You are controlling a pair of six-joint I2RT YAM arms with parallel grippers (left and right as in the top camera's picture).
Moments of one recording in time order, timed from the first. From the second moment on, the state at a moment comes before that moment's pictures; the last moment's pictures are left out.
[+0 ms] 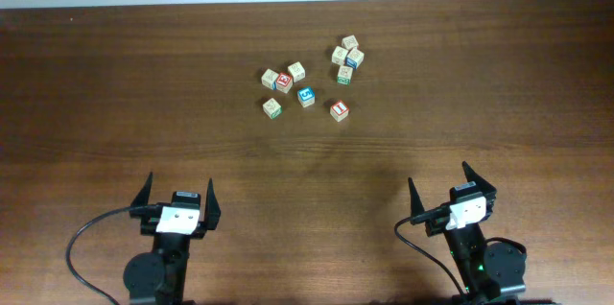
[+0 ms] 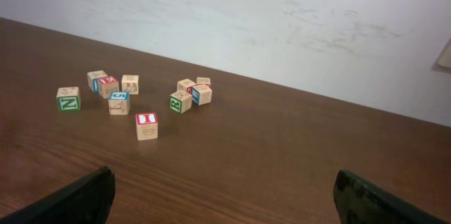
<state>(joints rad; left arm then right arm) 0.06 0.02 0.02 -0.08 0.07 0.34 0.11 0.01 0.01 -0.07 -0.11 -0.16</state>
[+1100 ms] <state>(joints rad) 0.06 0.02 0.02 -0.04 0.20 0.34 0.11 0.02 0.02 -0.06 -0.21 -0.15</state>
